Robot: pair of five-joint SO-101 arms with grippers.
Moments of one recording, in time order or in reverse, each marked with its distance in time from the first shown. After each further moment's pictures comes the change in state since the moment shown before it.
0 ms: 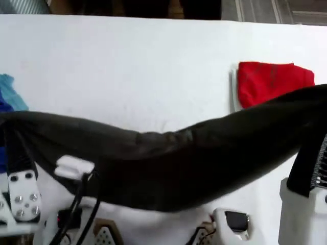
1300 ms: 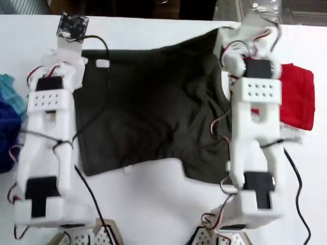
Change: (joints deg) left arm 1.5 60.0 32.1 -56.4 3.3; right arm -5.6 45.3 48.2 -41.1 0.0
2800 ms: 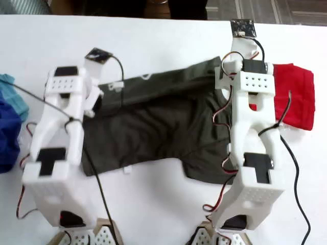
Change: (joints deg) left arm 3.0 14.3 -8.2 38.1 -2.7; right arm 3.4 9.5 0.0 21.4 11.7
